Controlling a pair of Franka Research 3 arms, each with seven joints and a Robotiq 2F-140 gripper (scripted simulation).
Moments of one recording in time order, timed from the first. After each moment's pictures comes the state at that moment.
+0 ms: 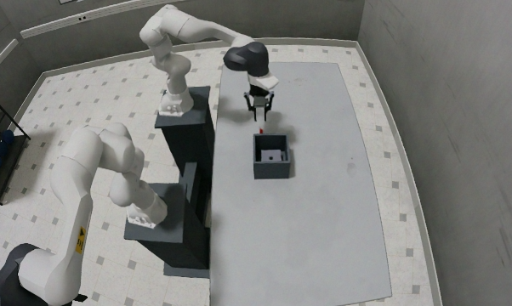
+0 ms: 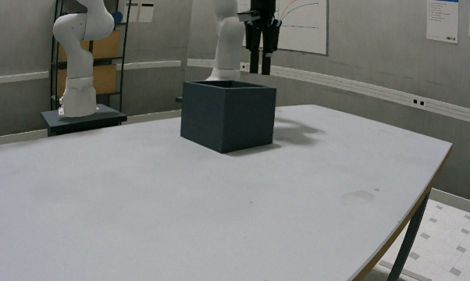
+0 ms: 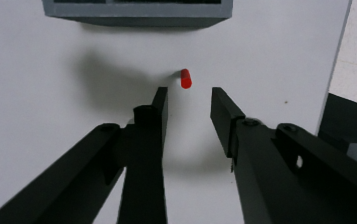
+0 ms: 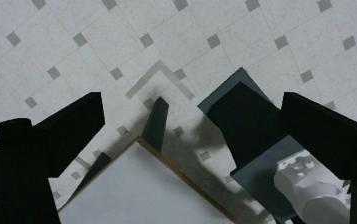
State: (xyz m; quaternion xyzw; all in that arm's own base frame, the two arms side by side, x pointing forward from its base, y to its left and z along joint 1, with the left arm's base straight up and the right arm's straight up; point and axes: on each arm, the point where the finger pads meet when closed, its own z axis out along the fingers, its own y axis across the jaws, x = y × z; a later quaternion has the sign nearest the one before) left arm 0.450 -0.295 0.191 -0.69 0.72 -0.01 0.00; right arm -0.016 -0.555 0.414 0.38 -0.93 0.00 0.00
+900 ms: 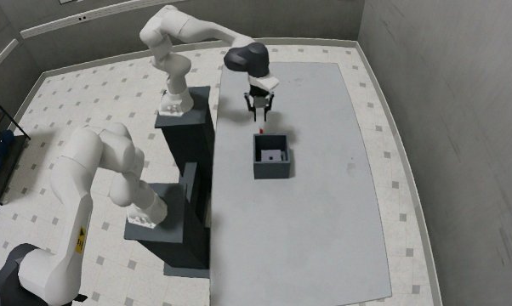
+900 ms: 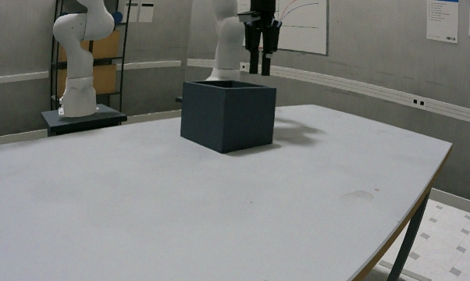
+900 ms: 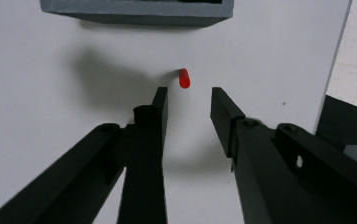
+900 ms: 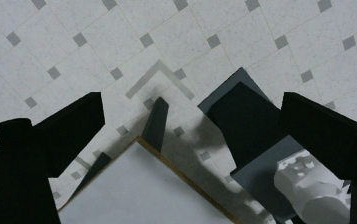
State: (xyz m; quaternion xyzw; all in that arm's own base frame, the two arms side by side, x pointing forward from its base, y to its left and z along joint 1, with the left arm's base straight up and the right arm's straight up) left arm 0.449 -0.295 0.189 -0.70 0.71 0.00 0.00; right arm -0.016 -0.555 0.414 0.38 -0.93 0.00 0.00
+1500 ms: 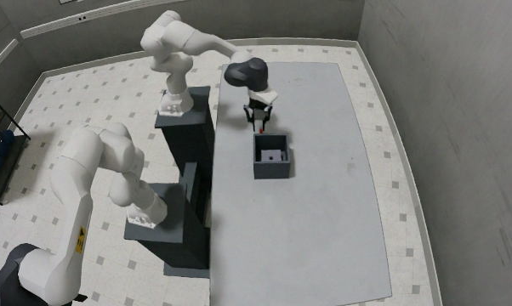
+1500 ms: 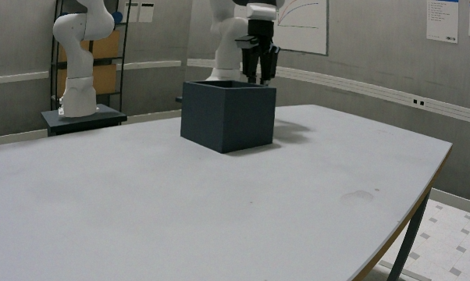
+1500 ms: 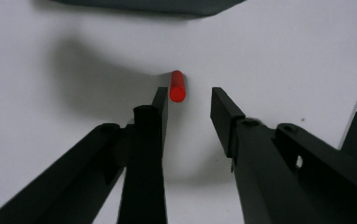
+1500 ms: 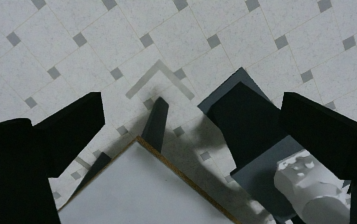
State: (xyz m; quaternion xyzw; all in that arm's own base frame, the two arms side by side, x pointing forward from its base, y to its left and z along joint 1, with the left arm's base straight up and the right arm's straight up) left arm 0.441 -0.290 0.111 -0.72 0.70 0.01 0.00; right arm -0.016 -0.555 0.414 0.38 -0.93 0.00 0.00
